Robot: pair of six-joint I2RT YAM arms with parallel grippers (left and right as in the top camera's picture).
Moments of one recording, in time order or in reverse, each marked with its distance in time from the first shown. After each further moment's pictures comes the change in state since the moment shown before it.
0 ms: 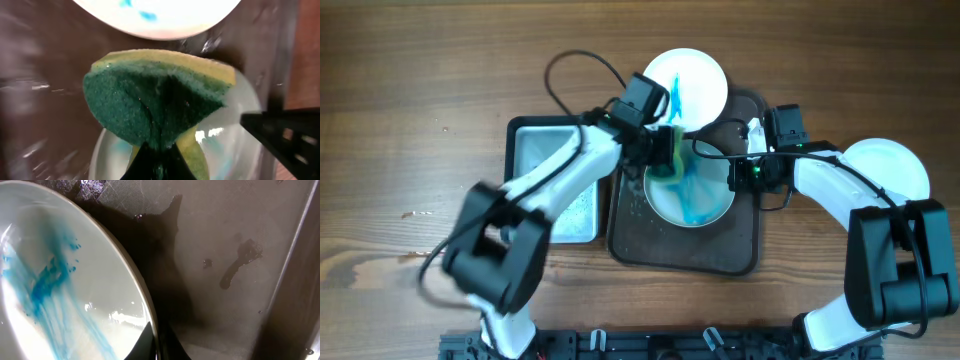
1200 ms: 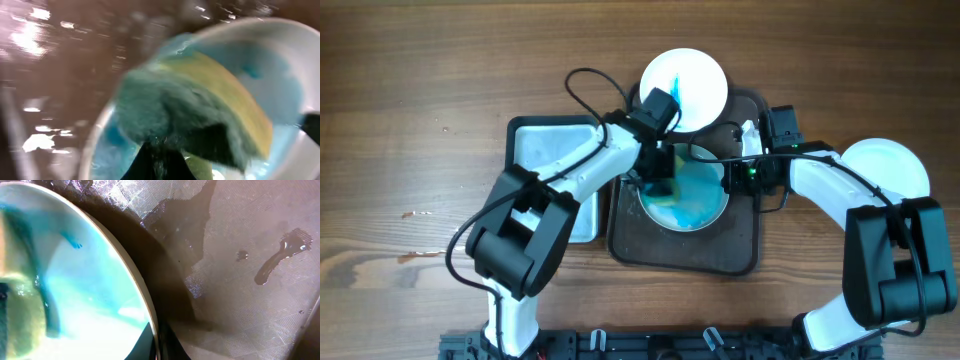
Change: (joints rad) left arm -0.038 0.089 0.051 -0.193 -0.122 -0.061; right arm 0.018 0.007 0.000 -0.005 -0.038 0.000
